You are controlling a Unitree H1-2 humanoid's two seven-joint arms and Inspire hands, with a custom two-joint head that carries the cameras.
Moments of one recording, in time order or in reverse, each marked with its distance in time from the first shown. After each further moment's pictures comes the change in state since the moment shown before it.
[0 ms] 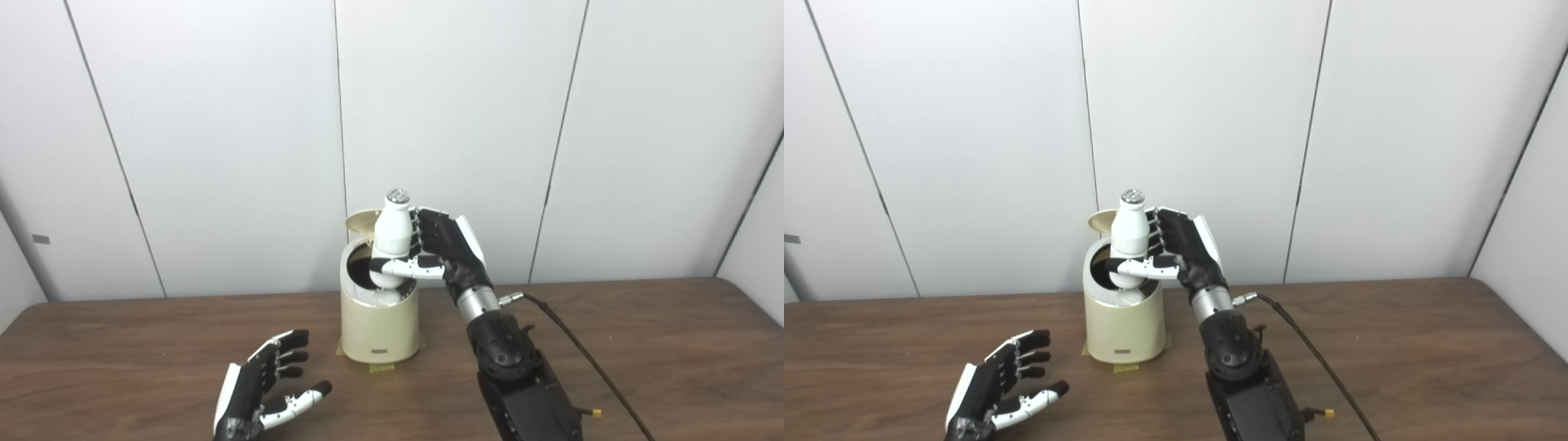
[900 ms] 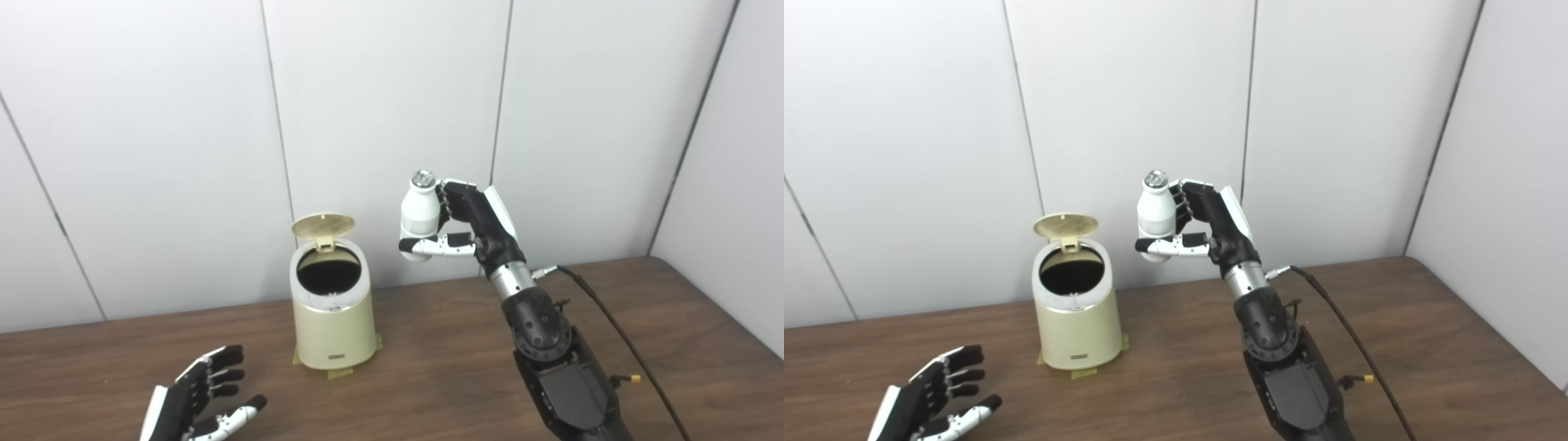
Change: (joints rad) left arm 0.006 0.057 0.032 -0.030 -0.027 0.033 -0.055; right arm 0.063 -0.204 -0.037 -0.145 -0.001 -0.068 0.008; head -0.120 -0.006
